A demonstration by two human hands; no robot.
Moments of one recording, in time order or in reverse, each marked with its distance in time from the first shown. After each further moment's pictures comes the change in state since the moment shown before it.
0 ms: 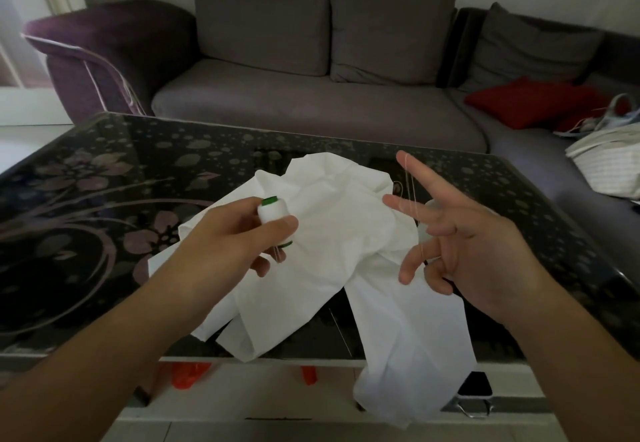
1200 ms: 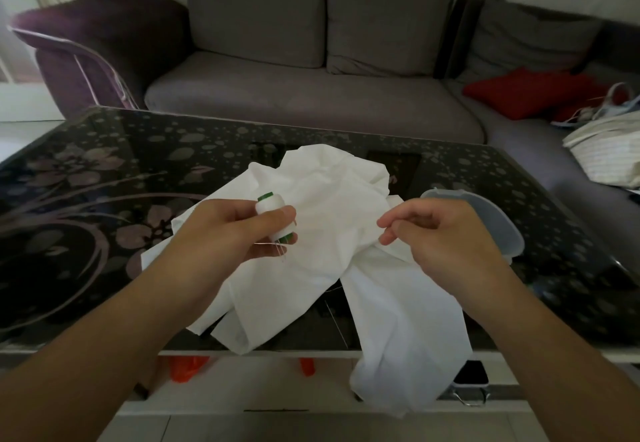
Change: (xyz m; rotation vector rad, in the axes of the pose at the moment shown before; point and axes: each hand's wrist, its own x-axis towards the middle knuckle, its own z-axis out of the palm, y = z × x) left_hand 0.003 0.003 0.008 -0.181 0.054 -0.111; right_hand 0.014 0.030 0.009 -0.707 0.492 -0.092
